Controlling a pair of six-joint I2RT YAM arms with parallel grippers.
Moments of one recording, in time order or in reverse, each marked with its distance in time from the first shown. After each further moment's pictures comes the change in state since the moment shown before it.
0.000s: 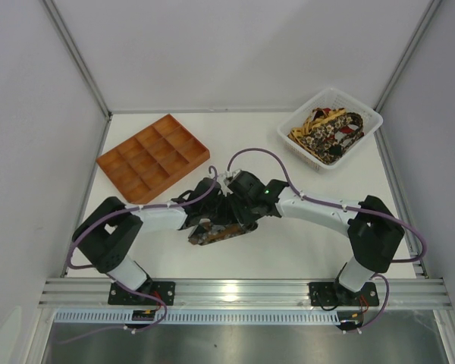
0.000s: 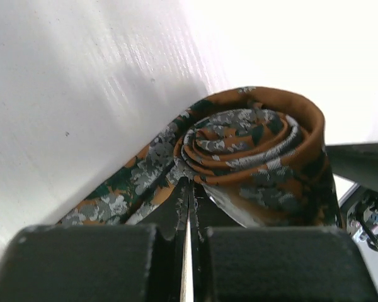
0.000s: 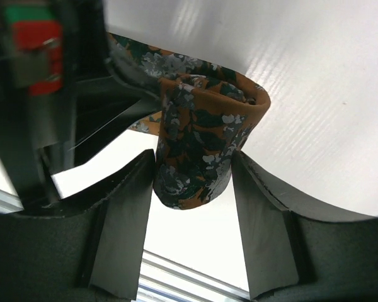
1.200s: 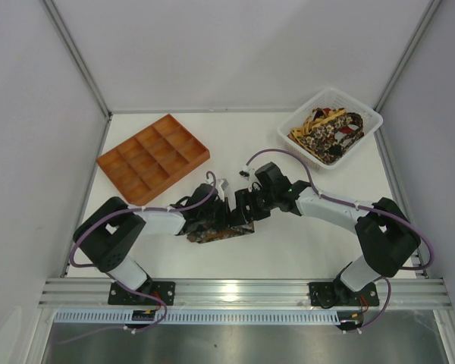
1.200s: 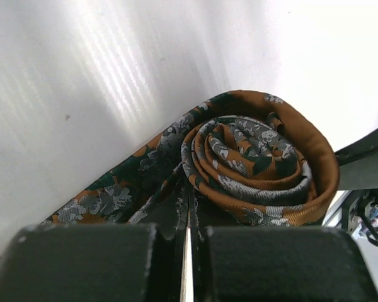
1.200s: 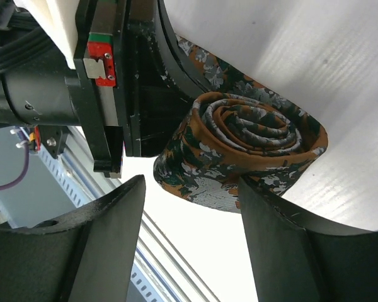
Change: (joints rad) left arm 0.003 0.027 -0.080 0.126 0.024 -0.034; right arm -0.199 -0.089 -0.234 0.344 -0.601 0.032
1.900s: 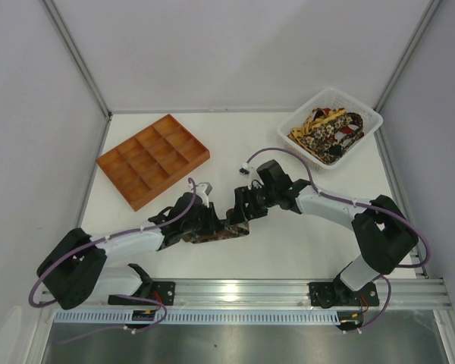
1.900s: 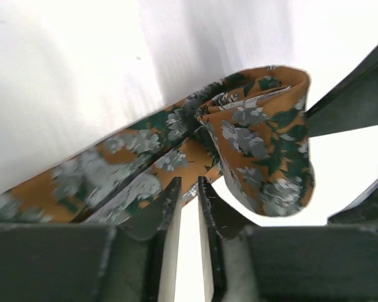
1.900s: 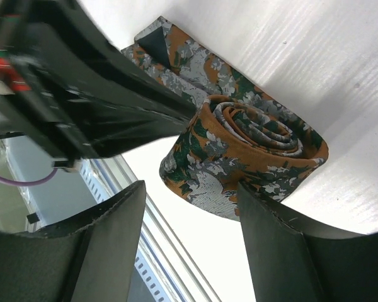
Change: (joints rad) left arm 0.000 -0.318 -0.157 -0.120 -0.145 0.048; right arm -0.033 0.023 -0.002 0.067 -0.127 0.023
